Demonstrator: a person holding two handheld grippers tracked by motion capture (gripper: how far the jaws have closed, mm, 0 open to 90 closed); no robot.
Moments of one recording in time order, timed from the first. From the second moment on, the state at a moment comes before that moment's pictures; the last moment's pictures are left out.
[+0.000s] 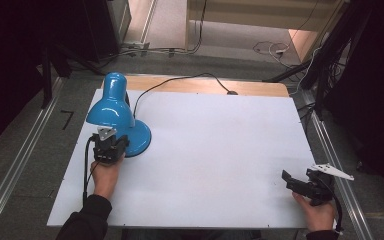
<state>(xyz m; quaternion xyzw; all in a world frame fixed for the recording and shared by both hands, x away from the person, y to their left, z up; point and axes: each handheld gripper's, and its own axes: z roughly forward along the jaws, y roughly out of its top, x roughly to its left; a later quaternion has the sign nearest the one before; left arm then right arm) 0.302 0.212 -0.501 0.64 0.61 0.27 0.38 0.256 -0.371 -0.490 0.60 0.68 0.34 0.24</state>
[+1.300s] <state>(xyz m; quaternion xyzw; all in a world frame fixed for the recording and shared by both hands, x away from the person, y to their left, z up) 0.300 0.214 -0.493 0.63 0.61 0.27 0.40 0.258 -0.369 -0.492 0.60 0.69 0.34 0.23</state>
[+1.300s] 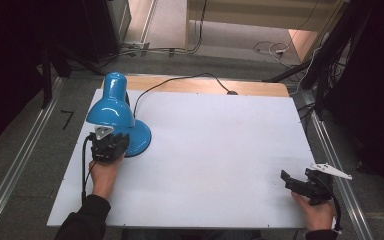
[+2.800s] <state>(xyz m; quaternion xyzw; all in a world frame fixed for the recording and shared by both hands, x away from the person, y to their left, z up) 0.283 0.216 -0.485 0.63 0.61 0.28 0.38 0.255 -0.371 -0.490 0.60 0.68 0.34 0.23</state>
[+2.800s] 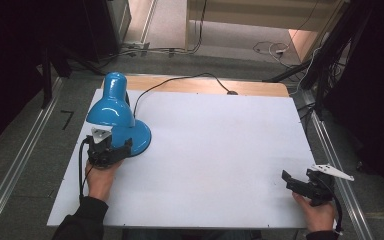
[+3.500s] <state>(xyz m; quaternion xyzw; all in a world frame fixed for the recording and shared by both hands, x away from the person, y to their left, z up) 0.271 0.217 -0.484 0.64 0.61 0.28 0.38 0.255 -0.370 -0.490 0.60 0.68 0.34 0.24</state>
